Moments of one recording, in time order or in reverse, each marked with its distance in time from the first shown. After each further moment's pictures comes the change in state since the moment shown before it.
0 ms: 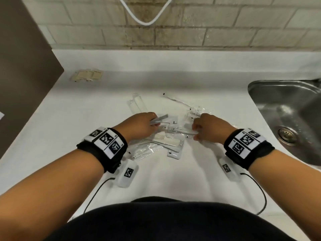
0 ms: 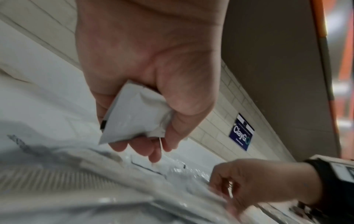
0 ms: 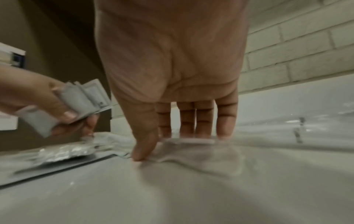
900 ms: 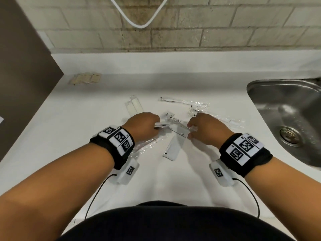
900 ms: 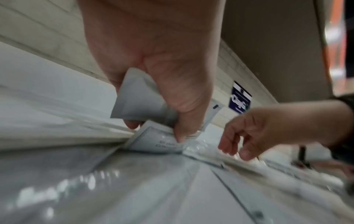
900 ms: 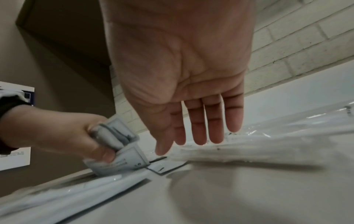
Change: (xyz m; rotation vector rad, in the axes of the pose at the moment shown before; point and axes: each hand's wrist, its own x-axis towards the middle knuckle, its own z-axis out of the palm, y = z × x) left_hand 0.025 0.008 0.017 0.301 0.093 0.110; right_hand -0.007 -0.005 0.000 0.103 0.099 -0.034
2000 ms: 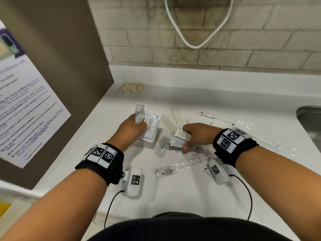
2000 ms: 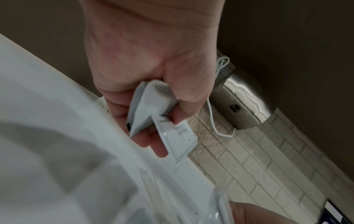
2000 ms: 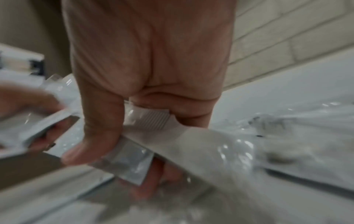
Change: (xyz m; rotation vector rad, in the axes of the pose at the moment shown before) left_hand -0.099 -0.100 -0.041 -0.962 0.443 -0.623; right_hand 0.060 -0.128 -0.008 0.240 -0.410 -0.255
